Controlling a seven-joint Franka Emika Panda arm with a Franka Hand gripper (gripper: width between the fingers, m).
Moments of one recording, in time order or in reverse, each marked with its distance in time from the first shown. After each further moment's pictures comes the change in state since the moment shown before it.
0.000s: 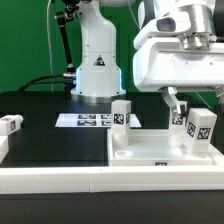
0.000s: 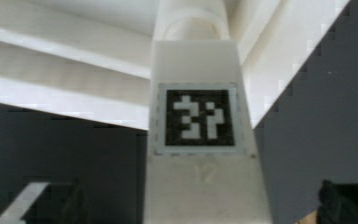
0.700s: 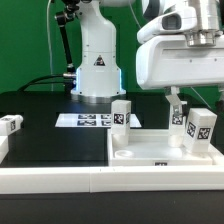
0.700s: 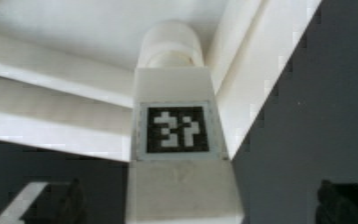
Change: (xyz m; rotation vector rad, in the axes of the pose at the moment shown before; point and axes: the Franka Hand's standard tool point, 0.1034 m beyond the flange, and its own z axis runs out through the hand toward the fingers) arm 0.000 -0.004 0.000 0.068 -0.227 0.012
